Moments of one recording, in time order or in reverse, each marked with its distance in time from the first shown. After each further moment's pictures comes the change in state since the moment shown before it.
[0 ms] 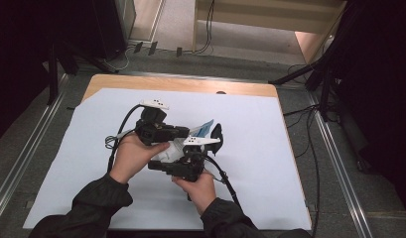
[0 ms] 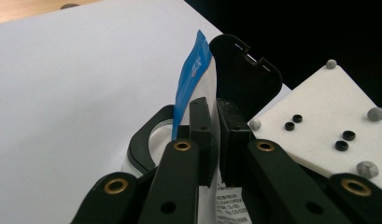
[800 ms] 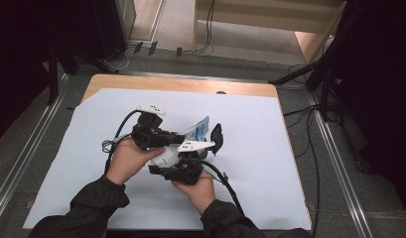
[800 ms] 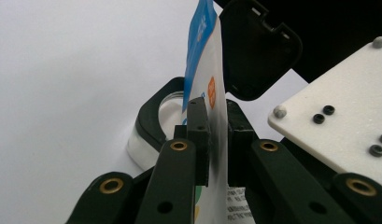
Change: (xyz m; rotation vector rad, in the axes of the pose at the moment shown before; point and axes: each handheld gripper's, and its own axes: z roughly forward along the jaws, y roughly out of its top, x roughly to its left) left arm 0.016 -0.020 0.001 0.055 -0.011 -0.019; right arm -0.002 -0.011 0.008 0.082 -0.124 -0.133
